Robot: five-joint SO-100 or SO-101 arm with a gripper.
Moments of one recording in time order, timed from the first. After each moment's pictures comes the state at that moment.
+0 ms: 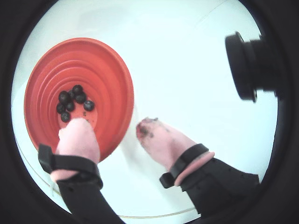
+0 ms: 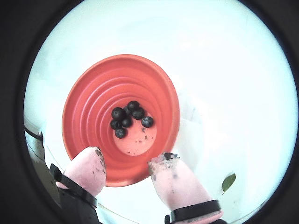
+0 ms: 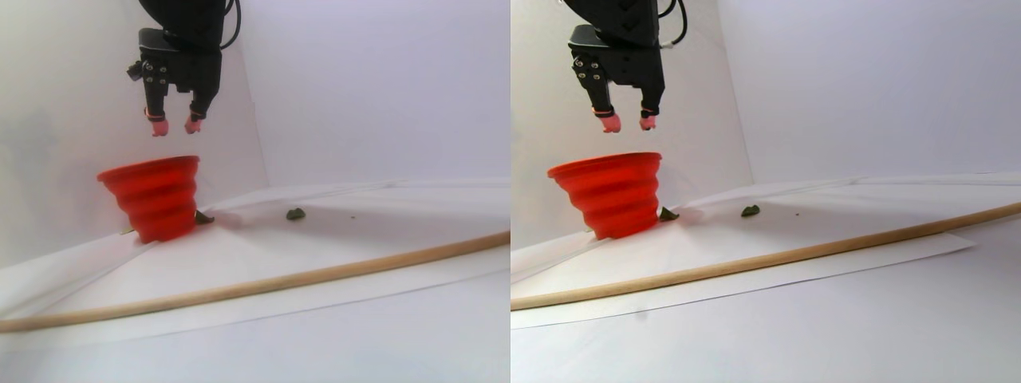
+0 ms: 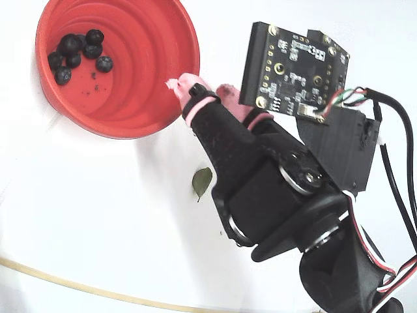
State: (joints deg) arm -13.0 101.5 125.9 -5.3 -103.7
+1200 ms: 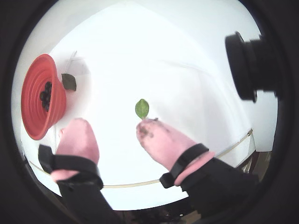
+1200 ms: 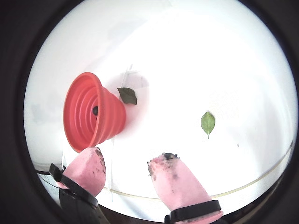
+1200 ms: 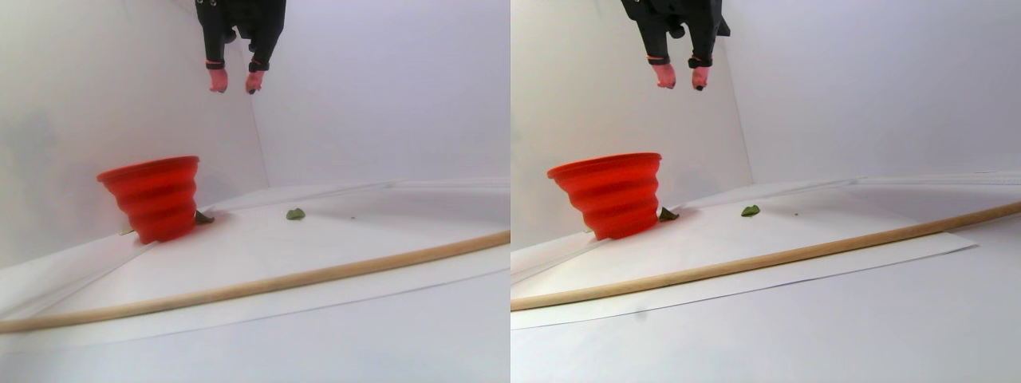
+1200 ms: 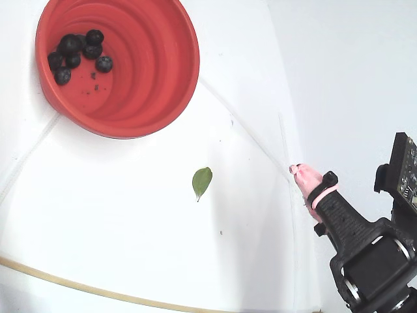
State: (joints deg) arm 0.8 128.6 132.3 19.9 -84.7
